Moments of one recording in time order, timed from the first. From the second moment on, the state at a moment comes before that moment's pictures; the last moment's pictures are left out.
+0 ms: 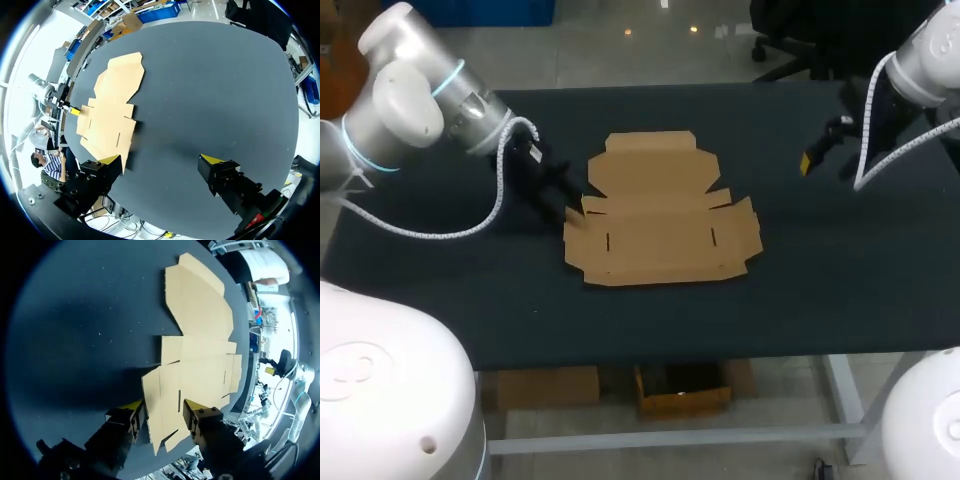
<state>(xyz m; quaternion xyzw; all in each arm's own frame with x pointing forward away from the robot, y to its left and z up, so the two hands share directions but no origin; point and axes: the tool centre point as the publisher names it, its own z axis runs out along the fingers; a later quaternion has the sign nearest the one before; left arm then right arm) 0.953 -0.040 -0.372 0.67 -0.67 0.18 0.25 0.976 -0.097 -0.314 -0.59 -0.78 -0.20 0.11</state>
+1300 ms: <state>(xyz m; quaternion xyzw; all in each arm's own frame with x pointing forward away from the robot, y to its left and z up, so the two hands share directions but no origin) 0.946 -0.046 -0.383 0.66 -0.66 0.28 0.22 0.980 -0.101 -0.319 -0.58 -0.78 -0.21 0.12</state>
